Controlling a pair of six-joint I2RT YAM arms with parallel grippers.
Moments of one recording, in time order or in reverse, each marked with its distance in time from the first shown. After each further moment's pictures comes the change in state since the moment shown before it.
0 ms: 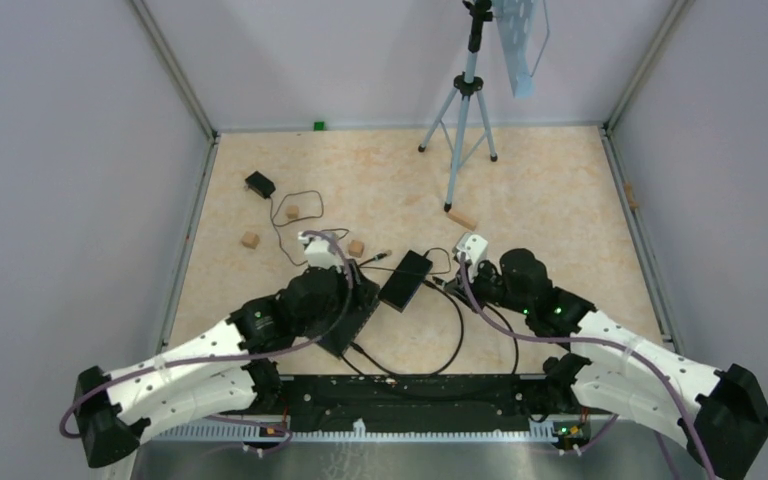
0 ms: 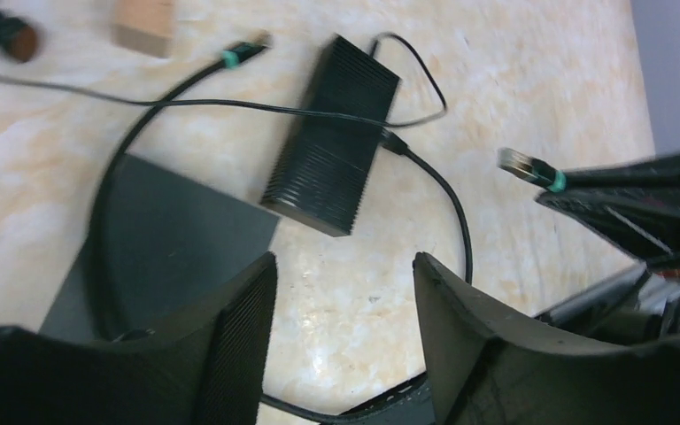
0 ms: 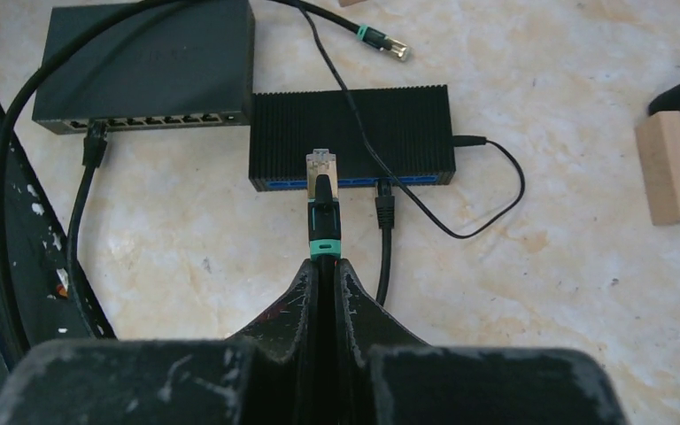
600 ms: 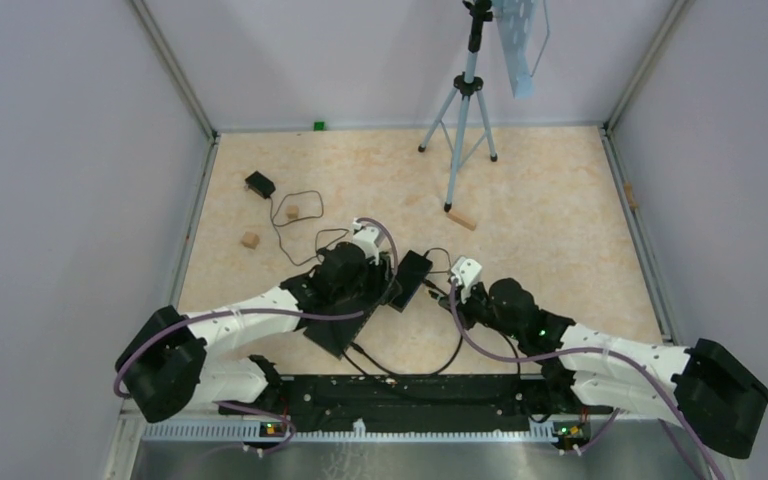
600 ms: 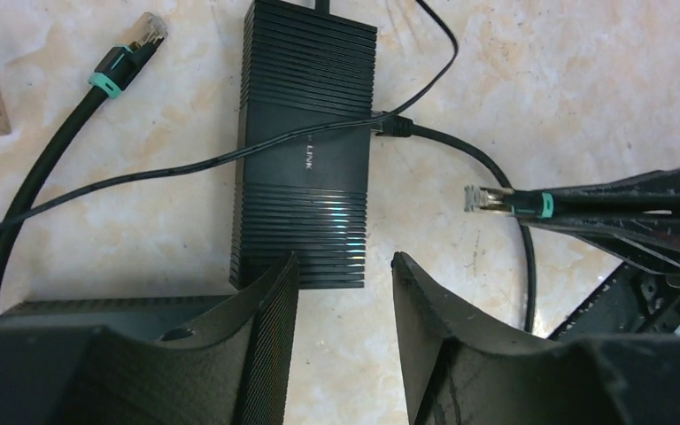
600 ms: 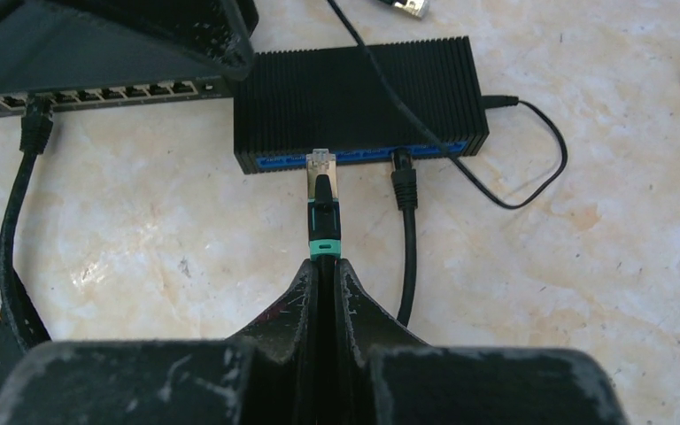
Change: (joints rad) left arm 0.159 0.484 -0.006 0.447 0.431 0.338; right arm 0.126 0.103 -0.216 0.348 0.156 0.053
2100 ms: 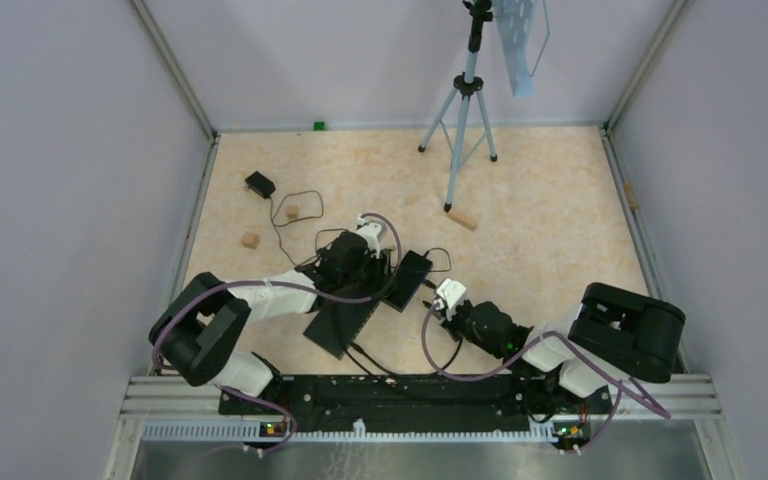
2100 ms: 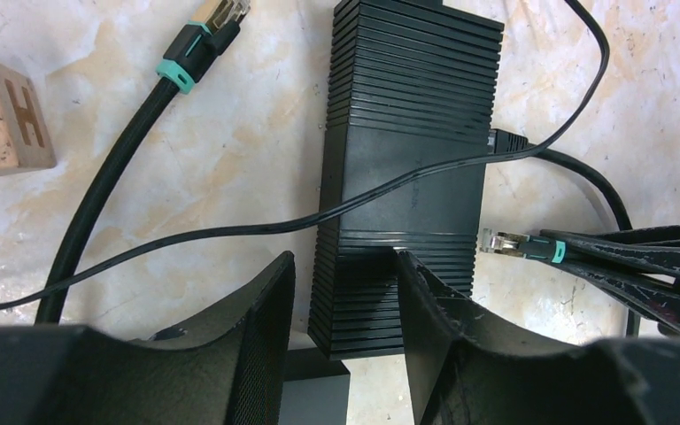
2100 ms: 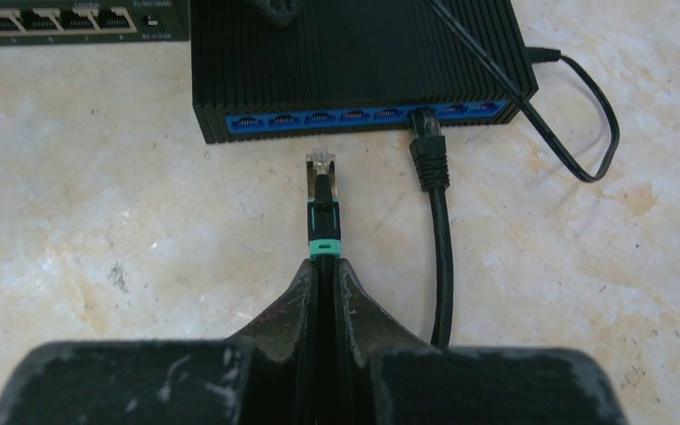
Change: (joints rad) left arm 0.129 0.246 0.031 0.103 0.085 0.114; right arm 0.170 0.519 -0.158 0.684 0.258 -0.029
